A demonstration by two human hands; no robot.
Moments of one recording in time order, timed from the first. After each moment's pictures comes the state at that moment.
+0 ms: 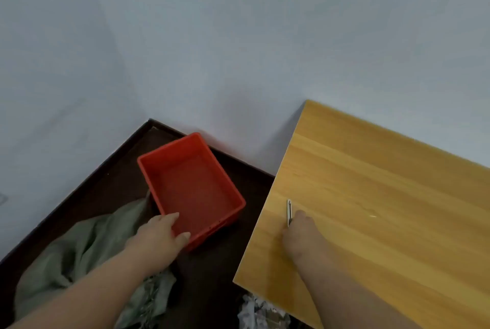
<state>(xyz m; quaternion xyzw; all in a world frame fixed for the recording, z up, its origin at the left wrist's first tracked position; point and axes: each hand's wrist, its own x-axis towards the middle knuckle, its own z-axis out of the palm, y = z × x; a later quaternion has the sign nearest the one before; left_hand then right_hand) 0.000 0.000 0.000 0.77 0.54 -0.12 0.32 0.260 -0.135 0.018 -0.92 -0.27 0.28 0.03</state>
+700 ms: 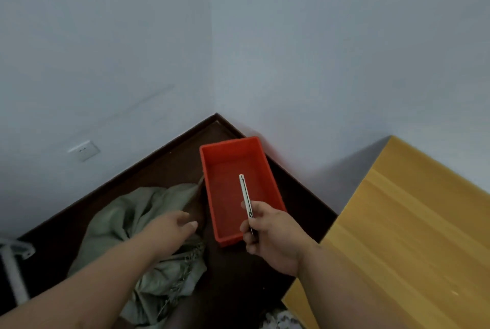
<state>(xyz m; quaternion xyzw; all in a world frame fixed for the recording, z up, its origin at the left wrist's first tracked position) -0.084 0.002 0.058 0.56 0.69 -0.03 0.47 0.131 -0.043 0.091 -0.55 -0.21 0.74 0.32</state>
